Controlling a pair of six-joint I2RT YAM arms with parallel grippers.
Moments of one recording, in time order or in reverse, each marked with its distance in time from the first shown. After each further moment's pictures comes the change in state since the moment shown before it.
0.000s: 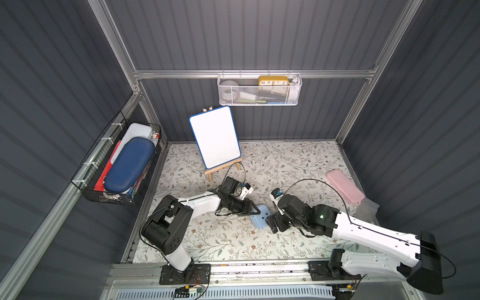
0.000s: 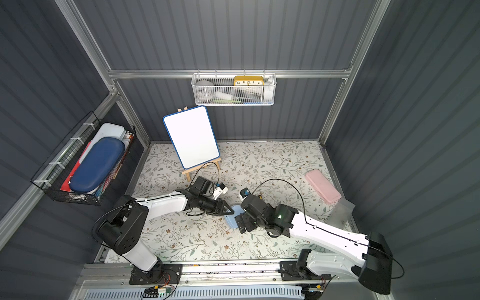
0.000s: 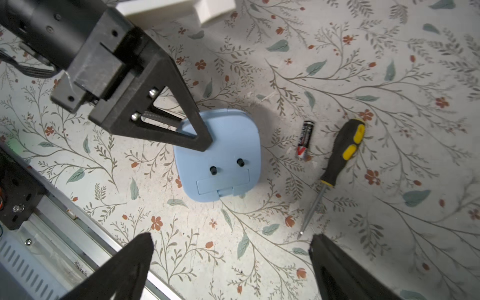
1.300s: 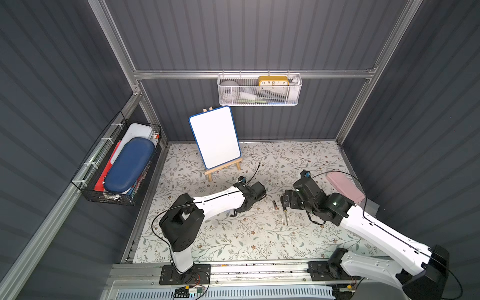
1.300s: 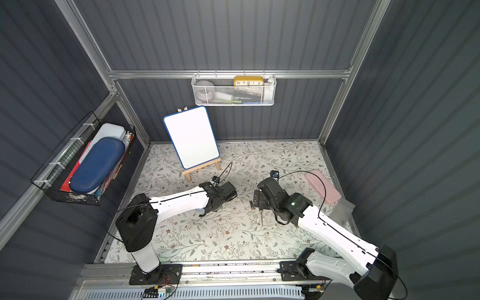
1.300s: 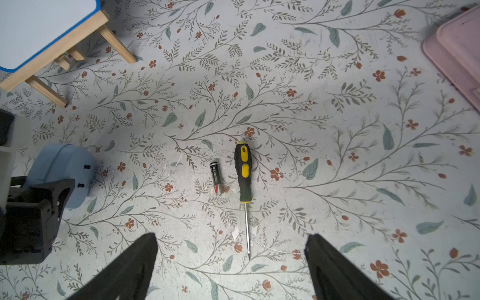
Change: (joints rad) left arm -0.310 0.155 0.384 -0.769 -1.501 -0.241; right arm -0.278 -0.021 0.071 -0.080 0.106 0.233
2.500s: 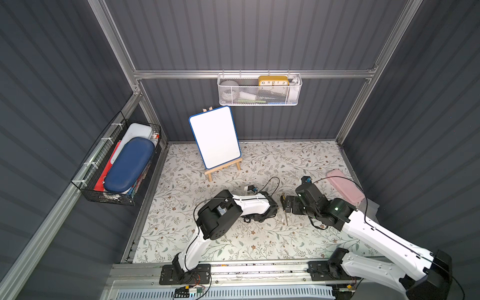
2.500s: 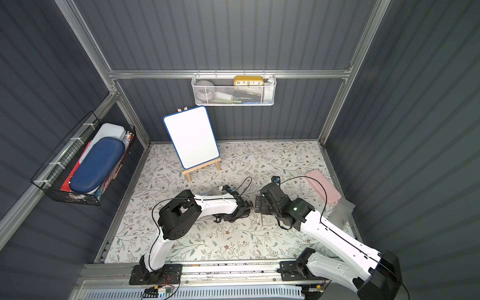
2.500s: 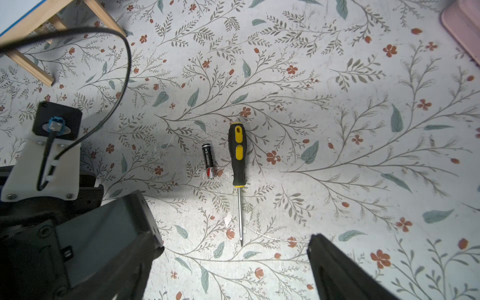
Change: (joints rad) left arm -0.135 0.380 0.209 -0.344 -0.227 -0.268; right arm -0.011 -0.062 -0.083 0.014 -0.043 -0.014
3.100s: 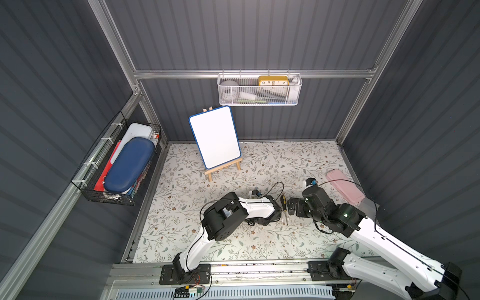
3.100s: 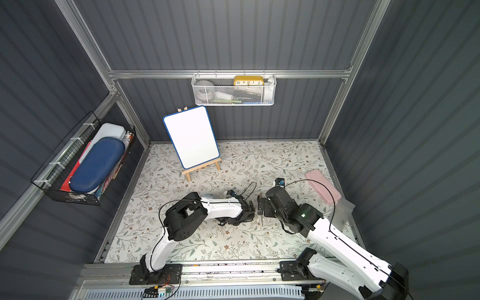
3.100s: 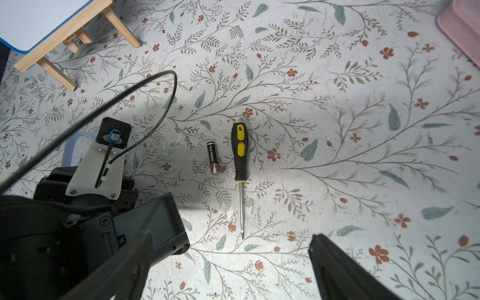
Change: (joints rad) left arm -0.047 0.055 0.032 0.031 0.088 0.023; right arm -0.001 -0.111 -0.043 -0.013 -0.017 -0.003
